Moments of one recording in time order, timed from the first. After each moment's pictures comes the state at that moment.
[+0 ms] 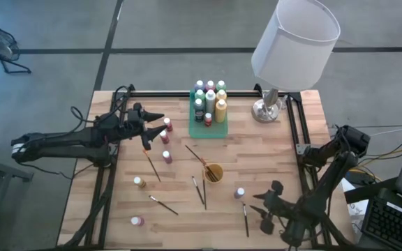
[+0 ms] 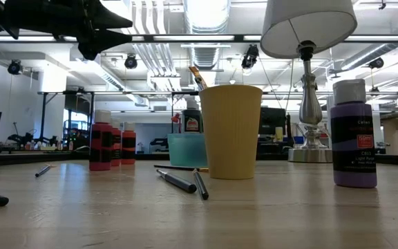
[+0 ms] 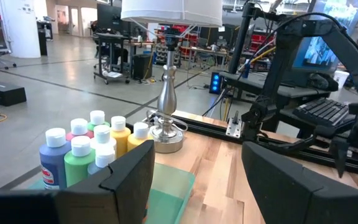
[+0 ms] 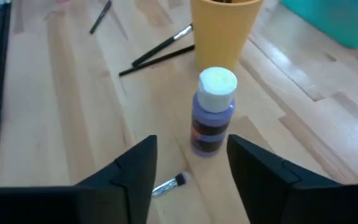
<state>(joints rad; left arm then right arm) 0.20 0.61 0.42 0.25 -0.12 -0.12 1.03 1.63 0.95 -0.62 0.93 1.36</state>
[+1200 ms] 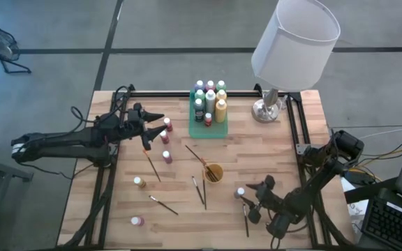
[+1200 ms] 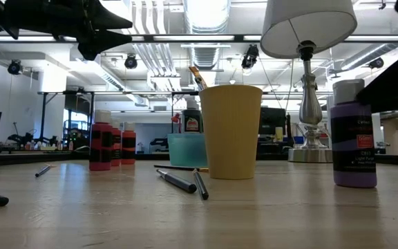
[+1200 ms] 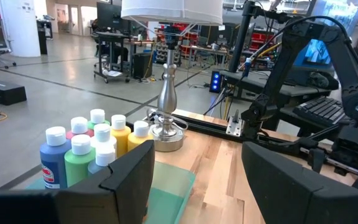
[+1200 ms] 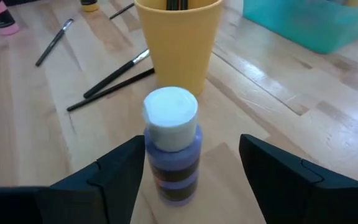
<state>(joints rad) 0.20 0.61 0.42 0.25 -0.12 -0.12 0.92 1.72 0.84 -0.40 1.05 1.37</state>
